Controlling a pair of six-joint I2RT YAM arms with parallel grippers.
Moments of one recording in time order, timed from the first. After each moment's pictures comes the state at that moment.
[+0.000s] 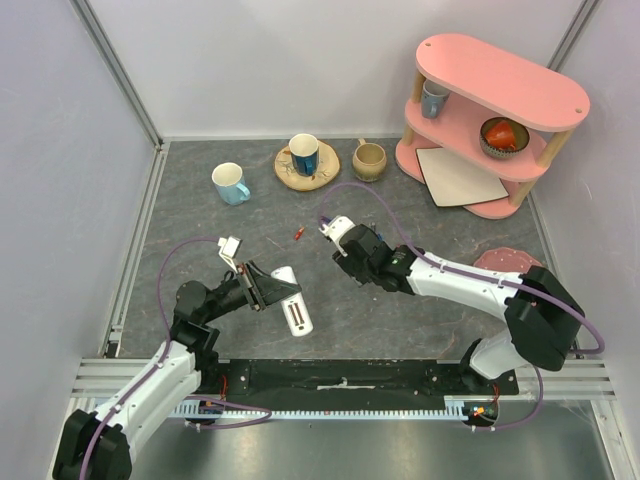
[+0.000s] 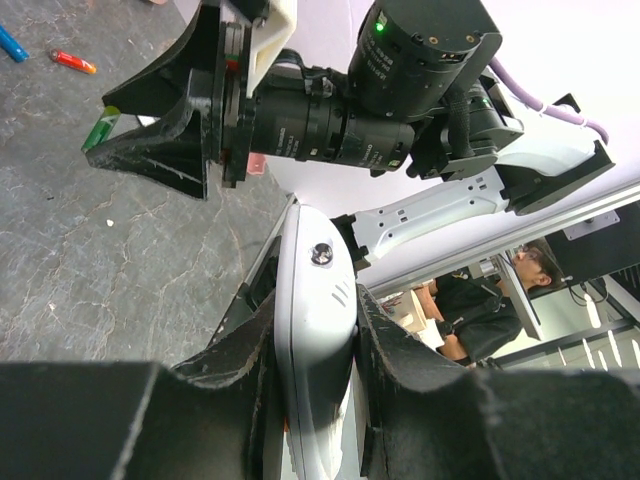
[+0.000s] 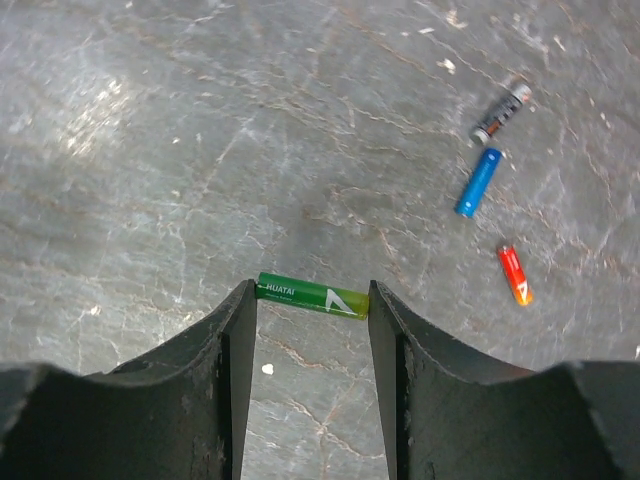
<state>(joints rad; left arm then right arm) -0.40 0.59 0.08 0.68 0.73 -1.19 0.90 1.49 0.94 -0.34 0.34 0.03</state>
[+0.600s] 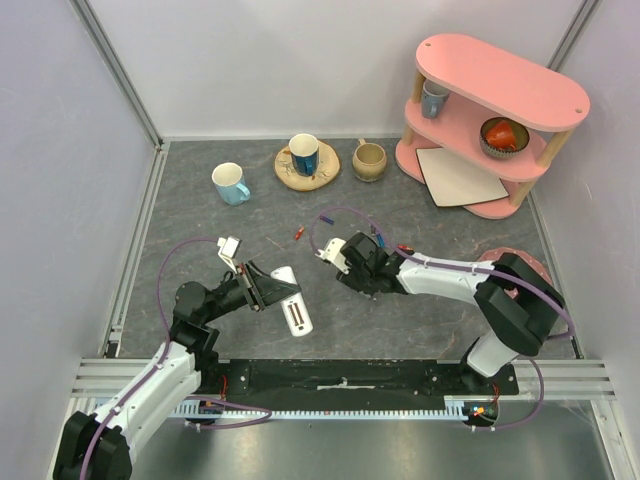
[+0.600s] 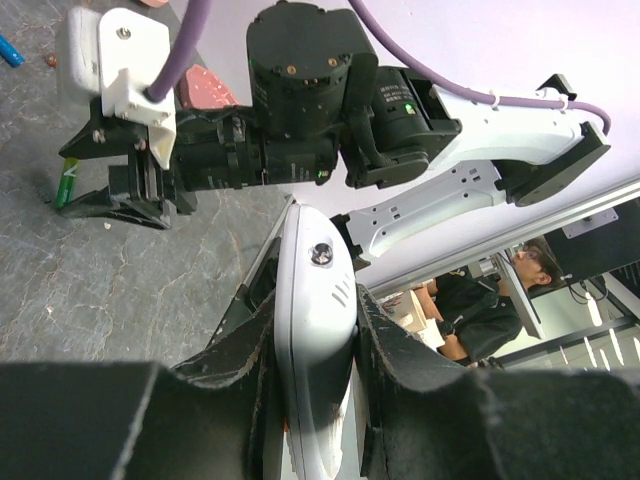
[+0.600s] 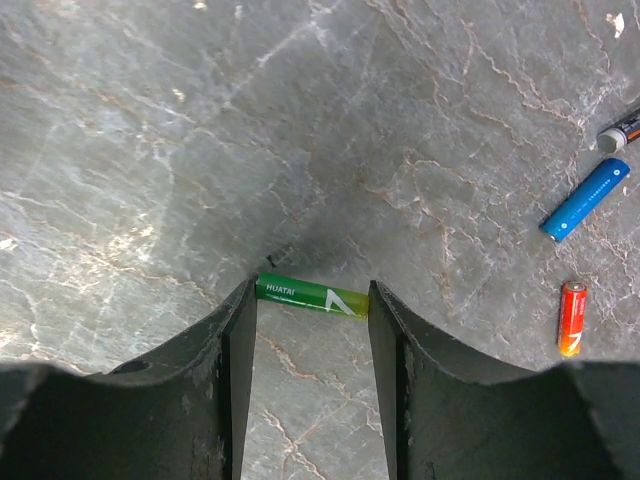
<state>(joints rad) -0.40 0.57 0.08 0.68 0.73 -1.19 0.87 1.60 0.86 -0.30 0.19 -0.26</state>
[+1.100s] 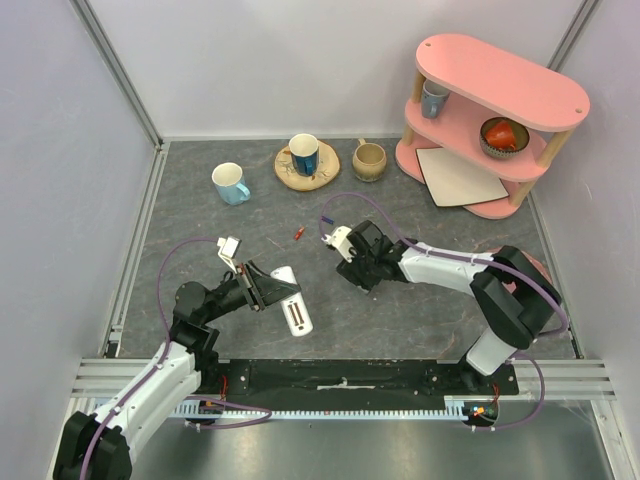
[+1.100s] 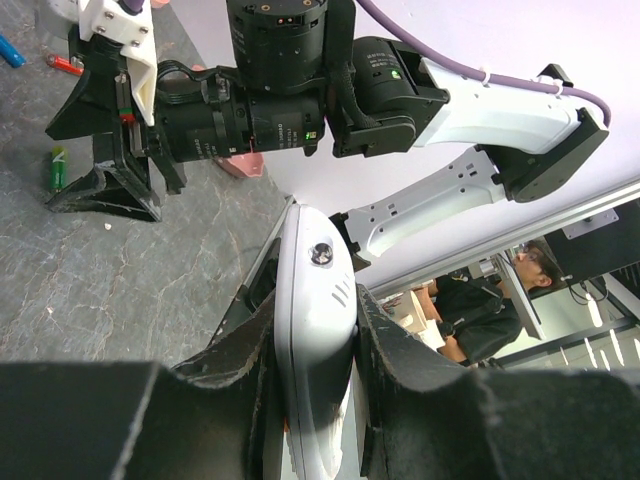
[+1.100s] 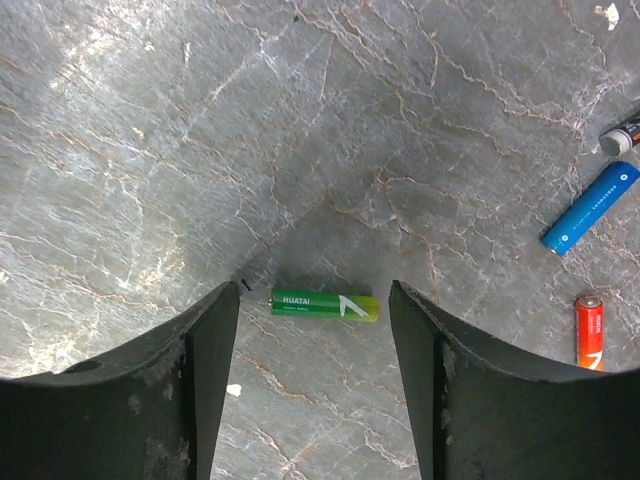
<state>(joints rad) -0.40 0.57 0.08 0.68 0.73 -1.19 0.77 1.64 0.90 -0.30 0.06 -0.22</state>
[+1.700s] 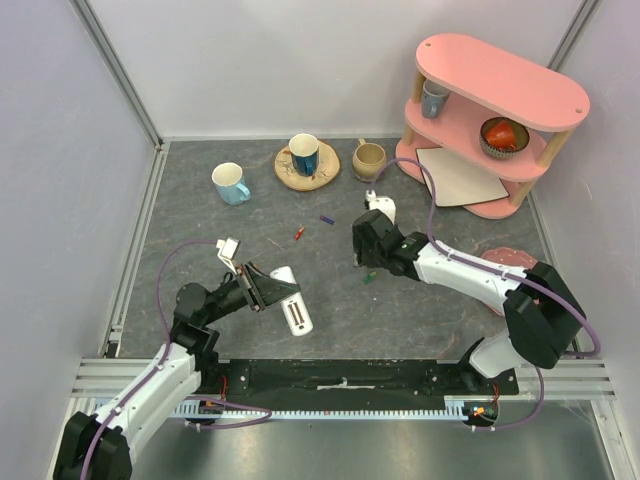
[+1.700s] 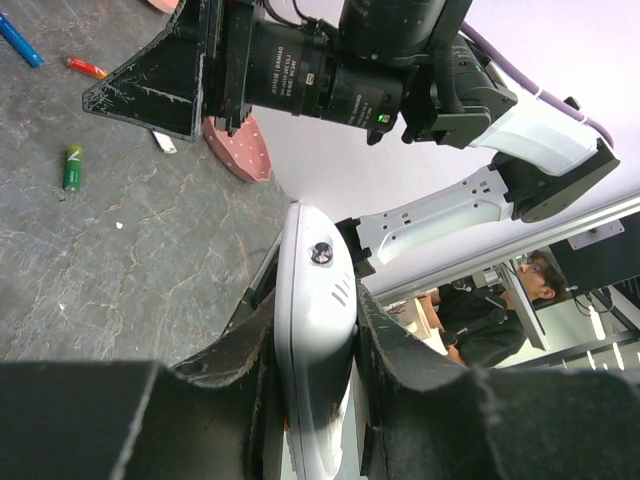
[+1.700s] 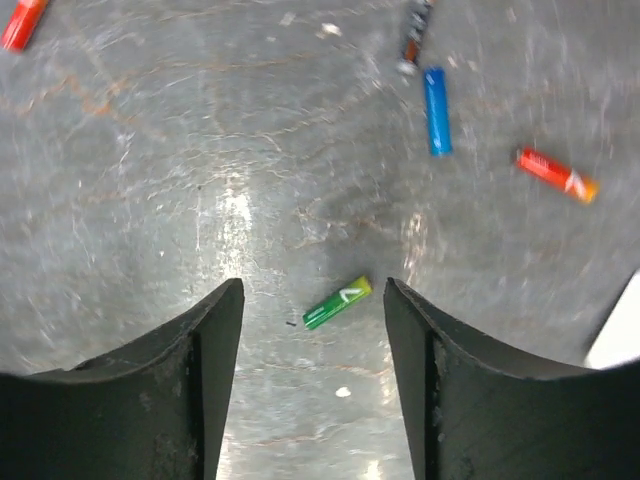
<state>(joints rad) -0.40 0.57 0.06 0.68 0.71 -1.19 0.77 1.50 0.96 -0.35 0.32 0.45</state>
